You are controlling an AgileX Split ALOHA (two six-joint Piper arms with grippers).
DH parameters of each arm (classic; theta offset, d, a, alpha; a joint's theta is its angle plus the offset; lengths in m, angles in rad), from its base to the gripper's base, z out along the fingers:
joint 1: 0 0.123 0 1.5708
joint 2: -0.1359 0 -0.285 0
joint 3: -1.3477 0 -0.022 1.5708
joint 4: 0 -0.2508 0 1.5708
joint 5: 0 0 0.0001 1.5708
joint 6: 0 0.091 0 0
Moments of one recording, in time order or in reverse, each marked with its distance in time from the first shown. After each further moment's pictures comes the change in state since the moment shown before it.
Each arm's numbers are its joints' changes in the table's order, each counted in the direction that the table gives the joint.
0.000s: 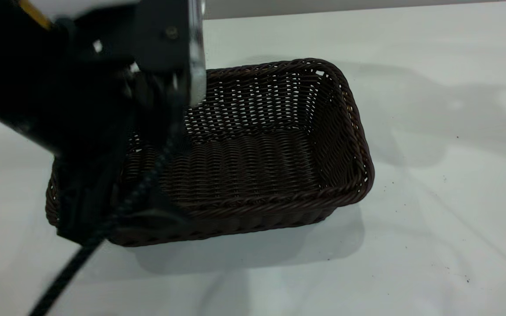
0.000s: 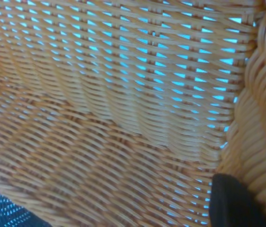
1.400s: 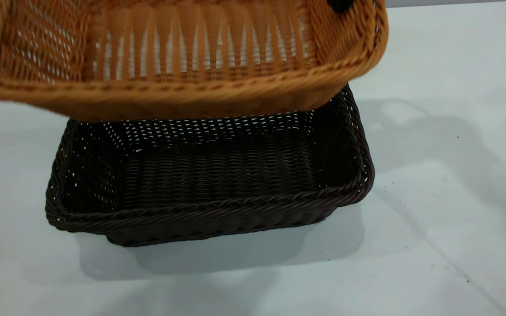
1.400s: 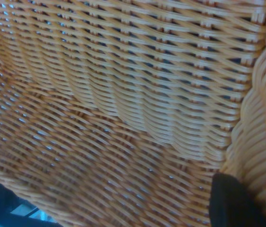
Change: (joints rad) left arm -0.114 0.411 0.191 0.000 -0.187 0.008; right arm 0.253 -0.272 -0.005 -0.143 0.132 -0.063
